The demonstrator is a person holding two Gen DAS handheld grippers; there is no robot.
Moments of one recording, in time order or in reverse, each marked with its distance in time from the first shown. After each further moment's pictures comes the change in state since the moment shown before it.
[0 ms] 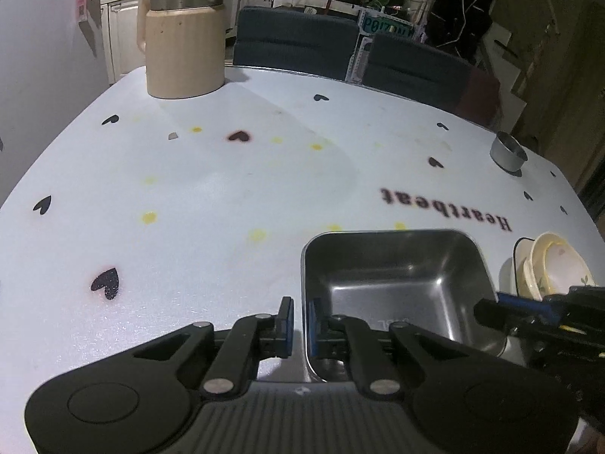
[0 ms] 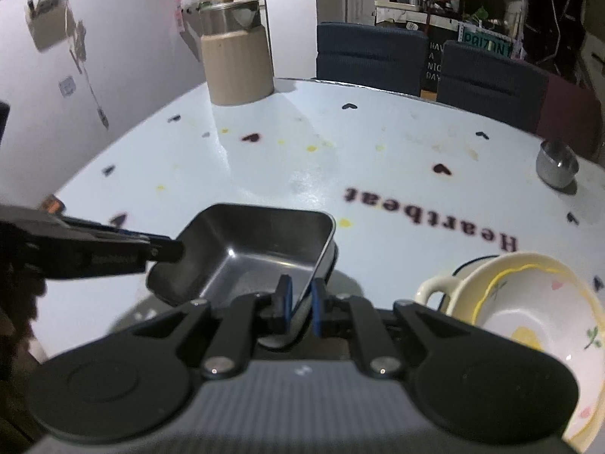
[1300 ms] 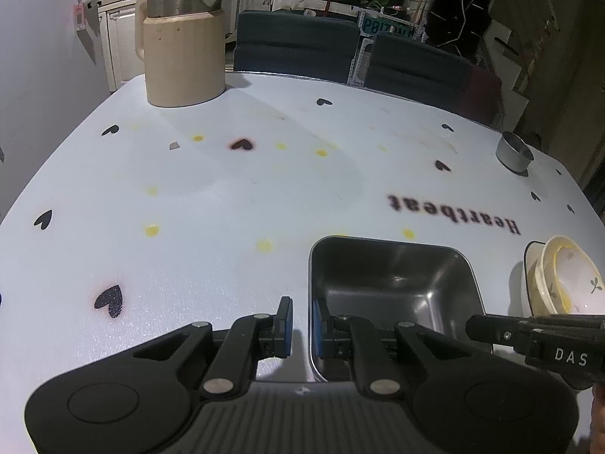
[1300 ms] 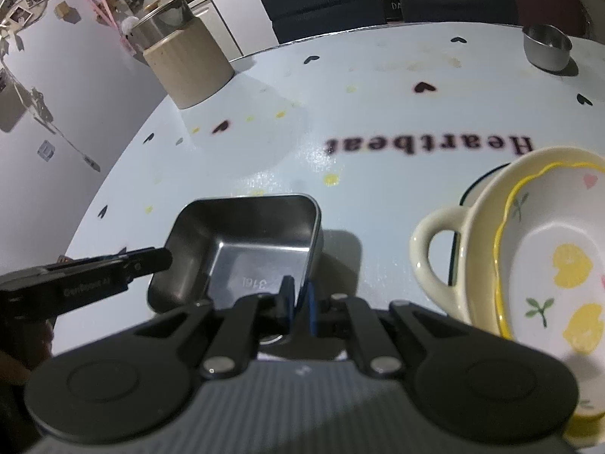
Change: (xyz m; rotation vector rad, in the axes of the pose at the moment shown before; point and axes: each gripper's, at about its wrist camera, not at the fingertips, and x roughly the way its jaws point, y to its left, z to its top) left arm 0.006 0.002 0.008 0.022 -0.010 0.021; right arm 0.027 -0.043 -0.013 0.360 0.091 0.146
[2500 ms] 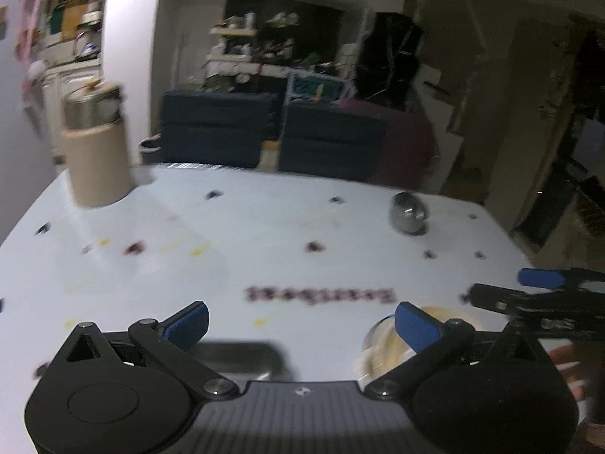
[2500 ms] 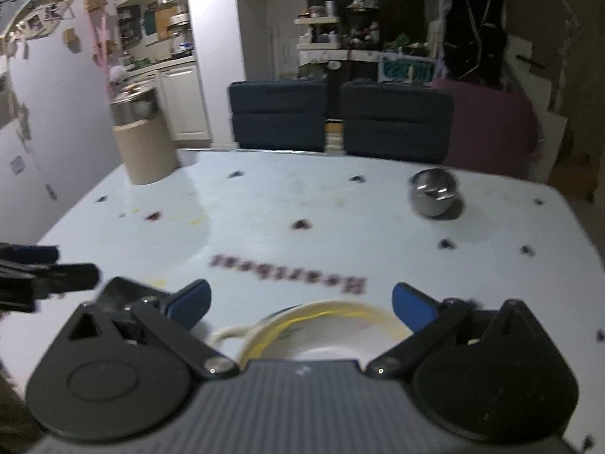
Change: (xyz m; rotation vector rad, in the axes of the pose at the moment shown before) left arm -0.069 -0.128 0.038 0.089 -0.208 -0.165; right arm -0.145 -0.085 0.033 -0.184 -0.283 -0.260
